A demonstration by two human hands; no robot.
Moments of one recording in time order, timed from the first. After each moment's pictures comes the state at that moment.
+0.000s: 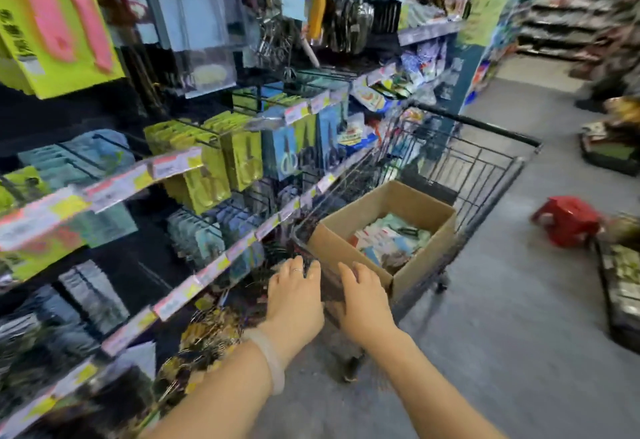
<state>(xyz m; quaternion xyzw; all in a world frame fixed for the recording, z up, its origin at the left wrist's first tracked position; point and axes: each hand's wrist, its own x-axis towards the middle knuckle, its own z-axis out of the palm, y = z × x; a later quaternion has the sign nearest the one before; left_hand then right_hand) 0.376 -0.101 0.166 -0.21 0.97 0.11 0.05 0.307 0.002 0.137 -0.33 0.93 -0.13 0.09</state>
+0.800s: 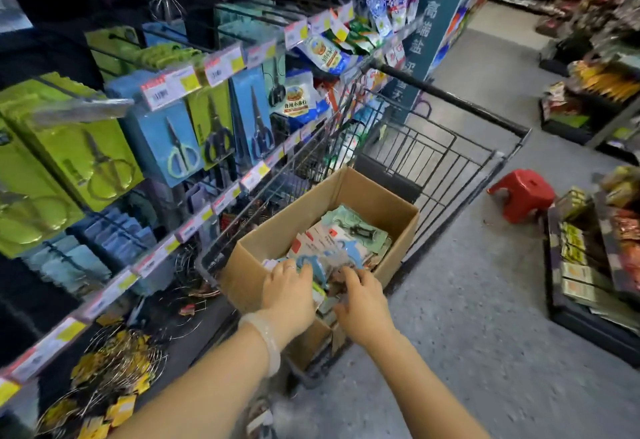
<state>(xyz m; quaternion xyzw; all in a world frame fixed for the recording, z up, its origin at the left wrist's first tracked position) 0.101 -0.093 0.079 -0.16 0.97 0.14 0.15 0.059 0.035 0.077 -0.21 0.95 -0.13 0.18</state>
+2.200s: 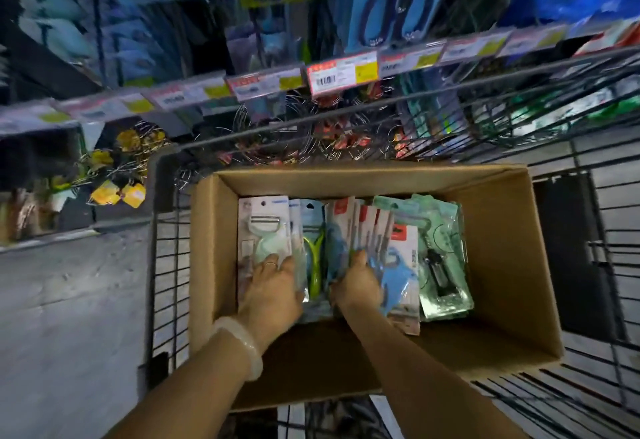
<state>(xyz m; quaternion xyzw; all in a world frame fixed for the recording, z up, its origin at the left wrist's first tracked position) -0.054 -0.091 -0.105 -0.55 0.71 0.36 0.27 -0.184 -0.042 -0.164 -0.30 0.86 0.05 0.42</state>
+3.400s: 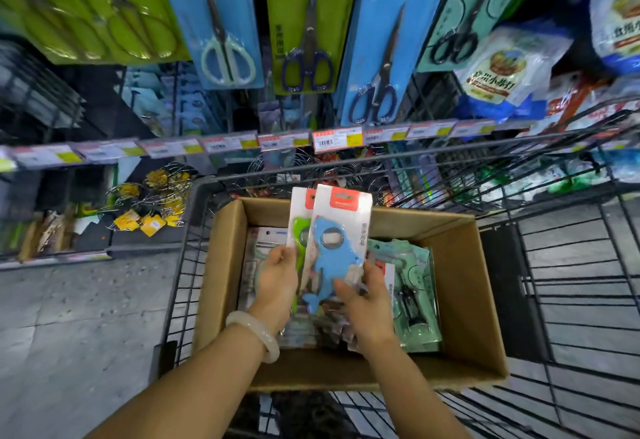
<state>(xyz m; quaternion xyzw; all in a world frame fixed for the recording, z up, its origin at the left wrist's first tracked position) -0.092 -0.093 -0.017 -0.72 0.26 0.59 -0.25 -0.202 -0.021 -0.036 -0.17 0.71 -0.42 0.54</state>
